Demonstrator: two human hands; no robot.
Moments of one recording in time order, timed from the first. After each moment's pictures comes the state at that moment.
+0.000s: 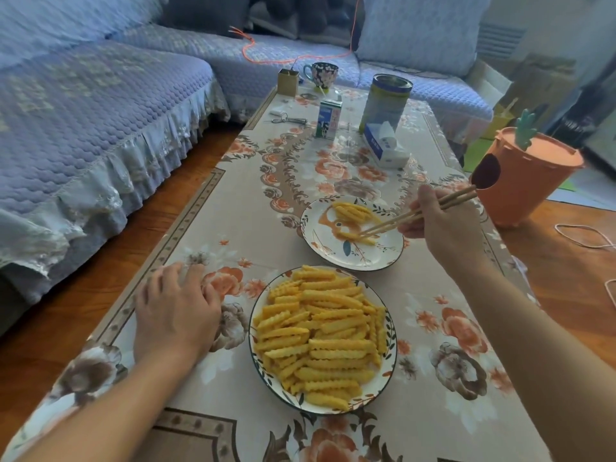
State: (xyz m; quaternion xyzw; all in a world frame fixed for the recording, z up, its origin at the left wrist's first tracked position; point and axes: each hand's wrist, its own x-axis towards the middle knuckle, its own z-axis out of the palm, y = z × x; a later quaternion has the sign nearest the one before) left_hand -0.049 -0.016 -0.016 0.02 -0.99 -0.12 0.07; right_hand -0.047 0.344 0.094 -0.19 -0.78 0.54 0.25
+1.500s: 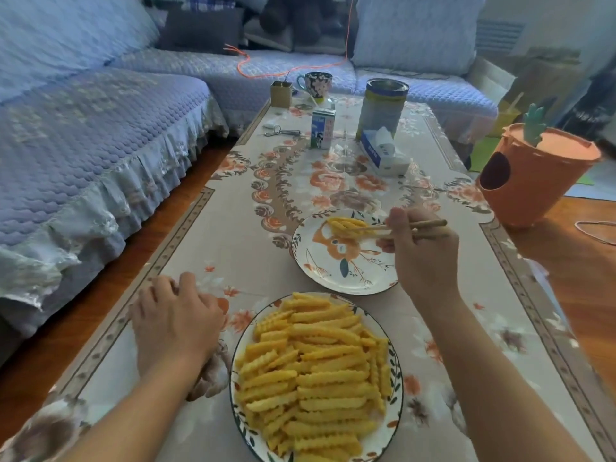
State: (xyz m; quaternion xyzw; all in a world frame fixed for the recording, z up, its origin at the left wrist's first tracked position) left_hand -0.088 0.017 -0.016 0.07 -0.99 -0.09 0.10; right_hand -0.059 0.323 0.060 -0.10 -0.79 0.48 0.37
